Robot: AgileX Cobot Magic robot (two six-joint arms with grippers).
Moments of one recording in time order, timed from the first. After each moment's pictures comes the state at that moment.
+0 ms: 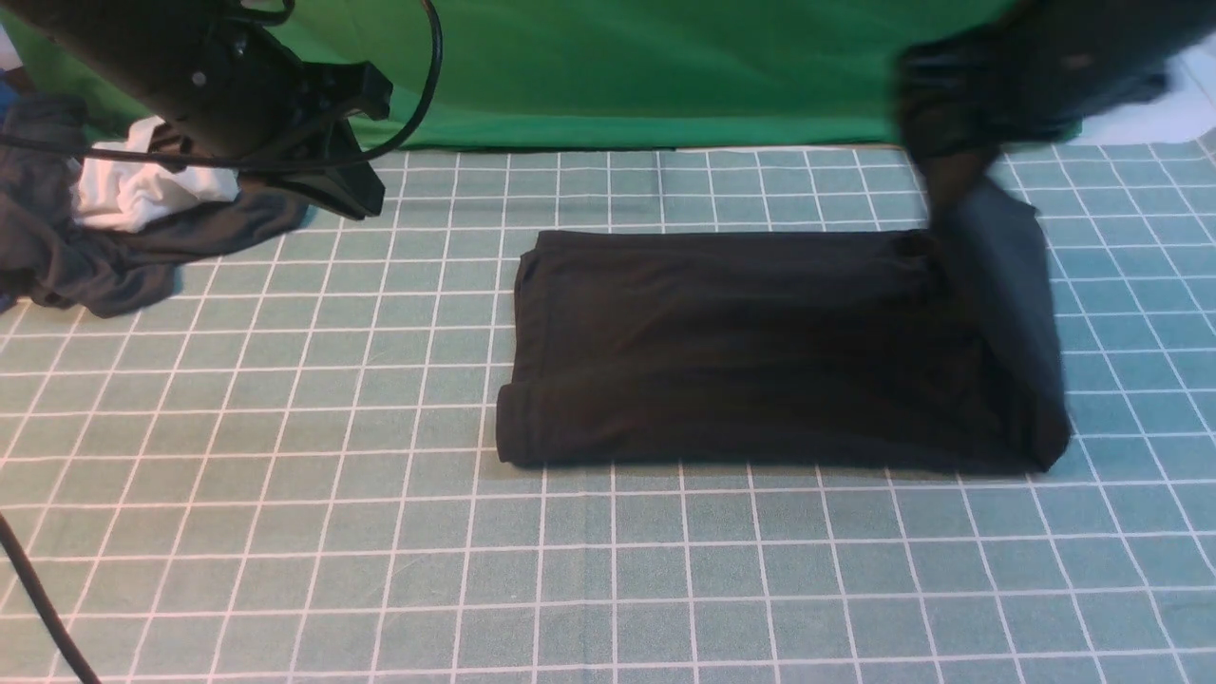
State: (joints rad) right arm 0.42 1.74 -1.59 0.09 0.84 0.24; left arm 0.00 1.77 -1.62 -0.44 1.15 0.19
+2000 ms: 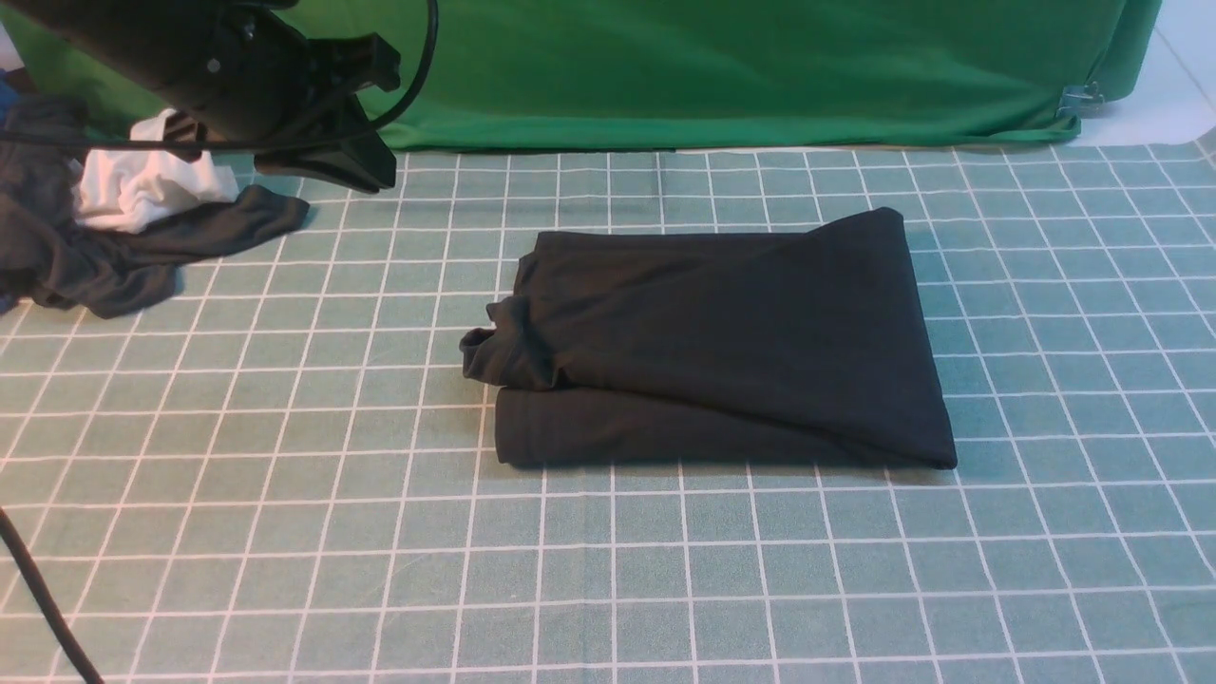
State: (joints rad) right arm 0.36 0.69 -1.16 -0.15 1.10 -0.03; left arm 0.00 1.77 -1.61 -0.49 1.07 0.16
